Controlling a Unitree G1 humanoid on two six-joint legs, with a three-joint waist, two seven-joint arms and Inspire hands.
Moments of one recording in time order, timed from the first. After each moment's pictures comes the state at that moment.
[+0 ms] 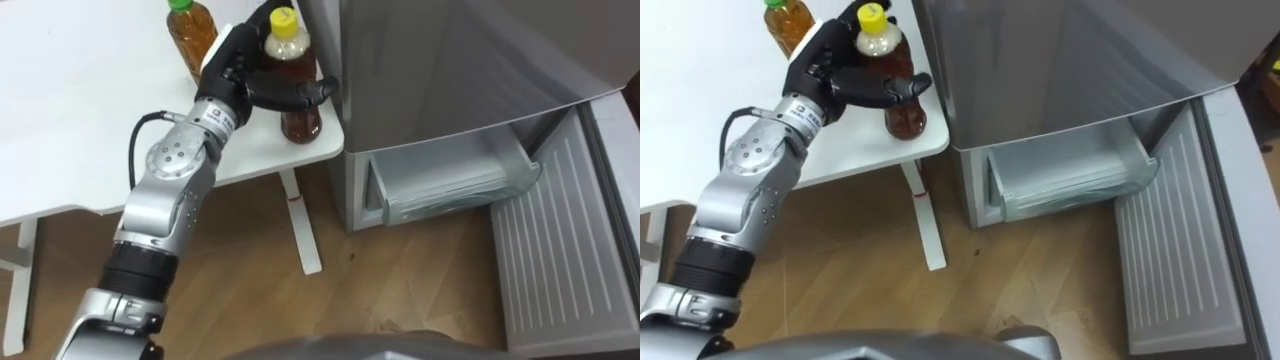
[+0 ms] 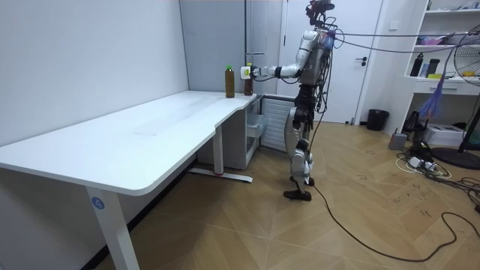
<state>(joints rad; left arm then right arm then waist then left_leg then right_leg) -0.19 0.26 -0.16 0.13 -0.32 0.12 -0.12 0.06 -0.23 0.11 1.32 -0.40 0.19 0.19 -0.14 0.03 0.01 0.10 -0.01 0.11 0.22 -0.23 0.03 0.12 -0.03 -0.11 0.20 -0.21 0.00</state>
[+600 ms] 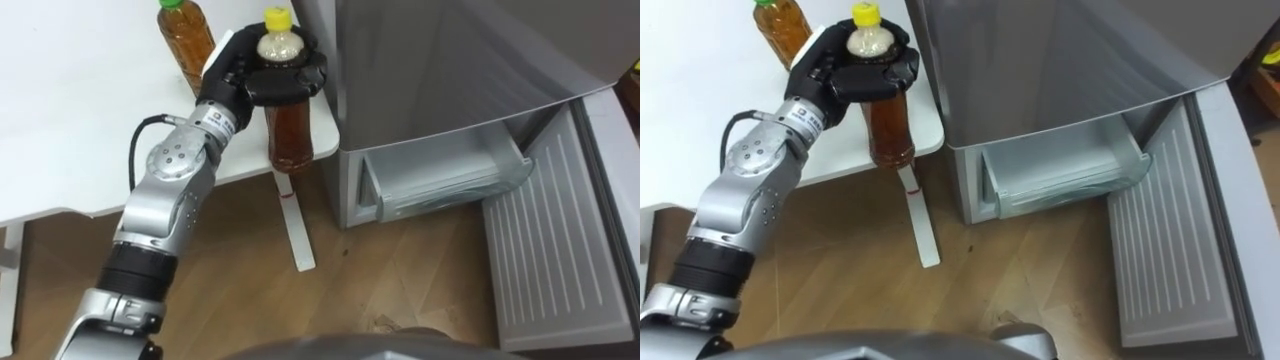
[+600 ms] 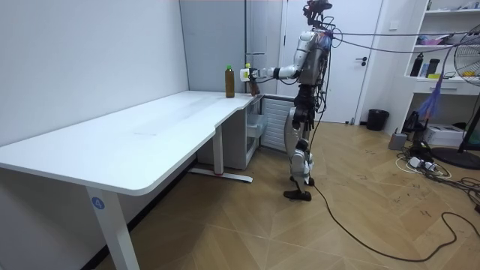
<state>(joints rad) -0.19 0.26 -0.16 0.14 -0.31 0.13 -0.11 0.06 -0.23 0.11 1.32 -0.39 0.19 0.19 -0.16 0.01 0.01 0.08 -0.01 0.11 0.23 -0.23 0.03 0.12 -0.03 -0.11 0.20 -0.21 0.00</state>
